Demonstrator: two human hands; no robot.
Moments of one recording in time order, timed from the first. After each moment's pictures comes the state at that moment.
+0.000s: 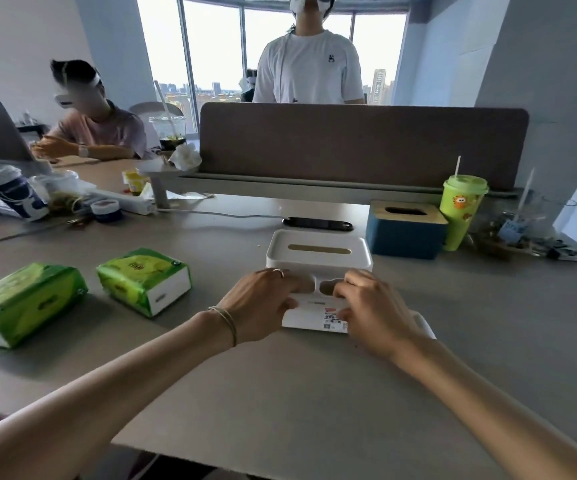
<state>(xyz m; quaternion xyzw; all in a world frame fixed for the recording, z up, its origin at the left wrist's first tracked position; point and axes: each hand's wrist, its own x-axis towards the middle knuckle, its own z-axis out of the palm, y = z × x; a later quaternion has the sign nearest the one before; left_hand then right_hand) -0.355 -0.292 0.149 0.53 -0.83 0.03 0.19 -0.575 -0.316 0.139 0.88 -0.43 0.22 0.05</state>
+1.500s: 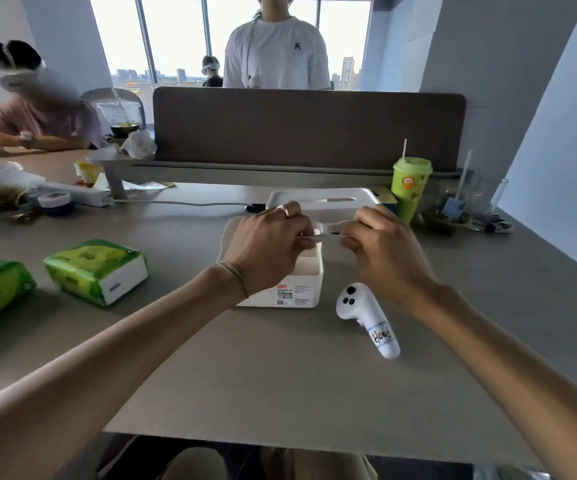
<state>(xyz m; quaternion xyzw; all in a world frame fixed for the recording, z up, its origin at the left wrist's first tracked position) -0.433 -0.298 0.198 0.45 -0.81 0.18 0.34 -0.647 -0.306 0.192 0.84 -0.38 0.34 0.17</state>
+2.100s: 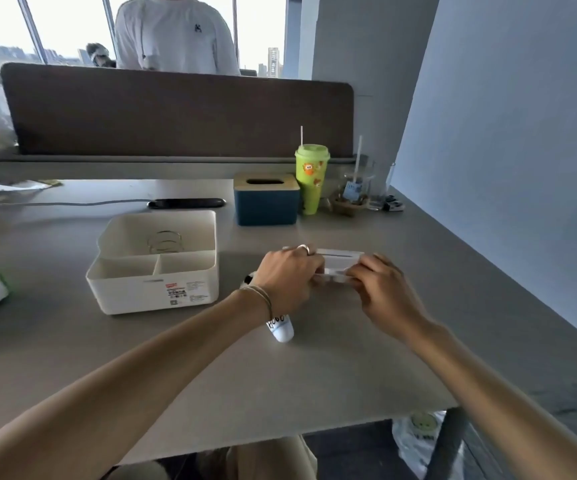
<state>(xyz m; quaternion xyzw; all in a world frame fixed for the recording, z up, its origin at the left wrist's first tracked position) -0.613 -0.324 0.132 0.41 -0.89 0.05 0.22 -0.819 -0.278 0.110 0.79 -0.54 0.25 0.13</state>
